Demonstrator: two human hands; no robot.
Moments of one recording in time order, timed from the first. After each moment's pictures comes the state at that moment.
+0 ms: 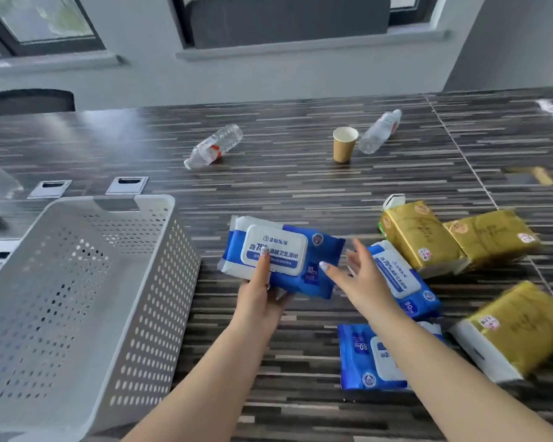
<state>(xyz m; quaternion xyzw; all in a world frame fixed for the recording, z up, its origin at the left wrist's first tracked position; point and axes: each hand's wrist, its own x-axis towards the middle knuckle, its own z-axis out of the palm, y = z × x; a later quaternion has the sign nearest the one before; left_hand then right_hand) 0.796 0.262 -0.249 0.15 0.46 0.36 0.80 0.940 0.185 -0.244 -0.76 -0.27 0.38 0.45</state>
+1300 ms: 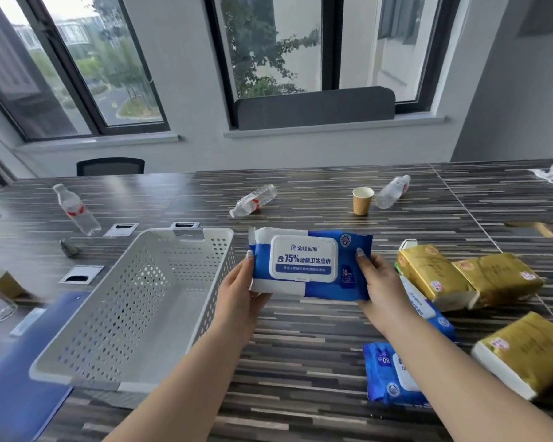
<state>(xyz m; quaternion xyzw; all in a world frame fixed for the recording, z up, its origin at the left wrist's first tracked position) 0.695 0.246 -0.153 0.35 0.42 0.44 0.72 0.888 0.168 -0.164 -0.50 -0.15 0.46 0.72</state>
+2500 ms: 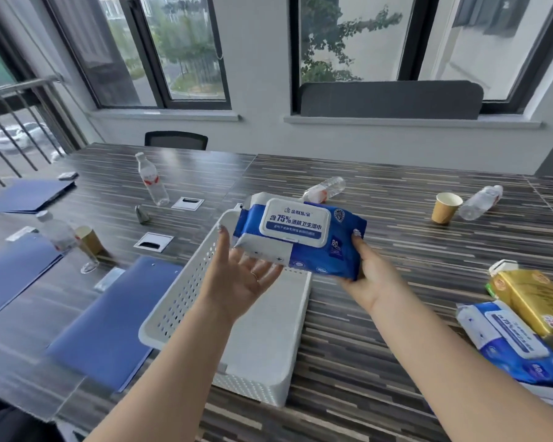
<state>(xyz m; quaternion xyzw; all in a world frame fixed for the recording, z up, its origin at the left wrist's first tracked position) 0.540 0.323 -0.128 0.18 0.32 0.44 0.82 0.742 0.285 -0.140 -0.42 -0.07 0.61 0.67</state>
